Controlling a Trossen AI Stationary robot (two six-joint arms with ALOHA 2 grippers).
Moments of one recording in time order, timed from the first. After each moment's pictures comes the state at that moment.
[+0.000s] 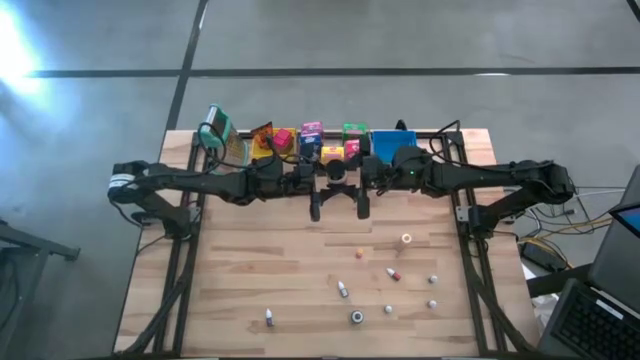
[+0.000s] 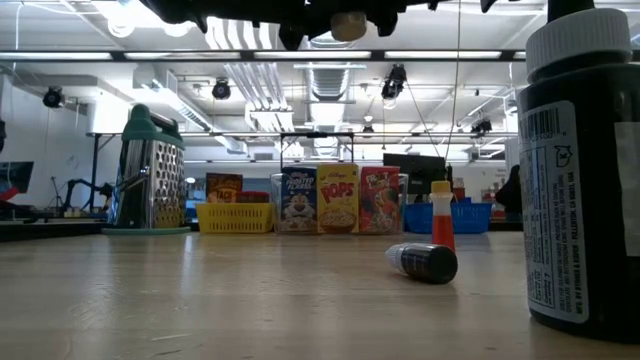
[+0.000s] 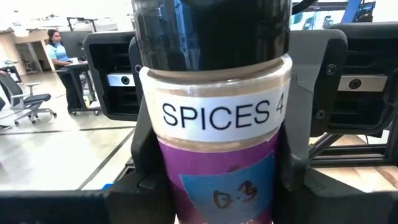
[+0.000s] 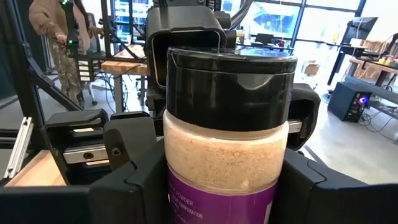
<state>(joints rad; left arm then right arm) 0.10 1.46 1.01 0.53 -0.05 0.12 -0.07 1.35 1.00 0.29 -0.05 -0.06</state>
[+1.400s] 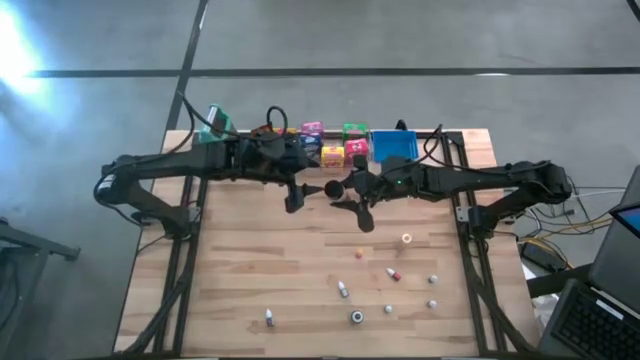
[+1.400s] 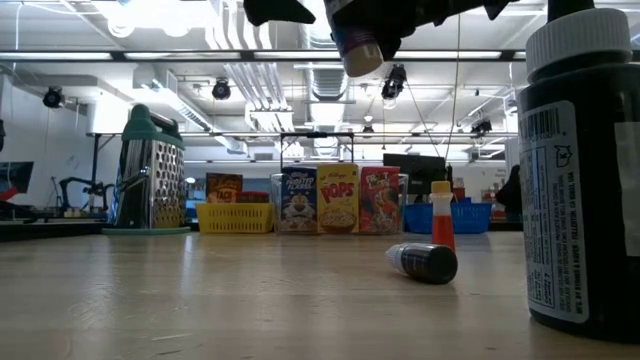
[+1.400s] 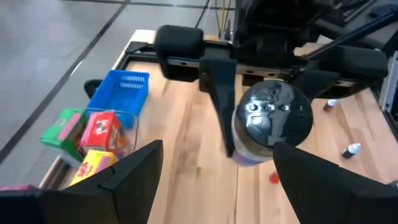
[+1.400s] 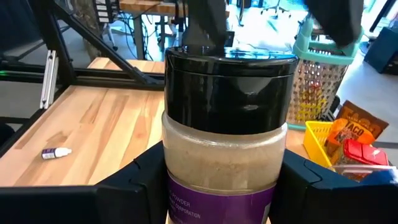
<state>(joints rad) 0.10 1.38 1.47 -0.56 -0.05 -0.02 -0.06 1.37 1.00 0.08 -0.09 -0.05</state>
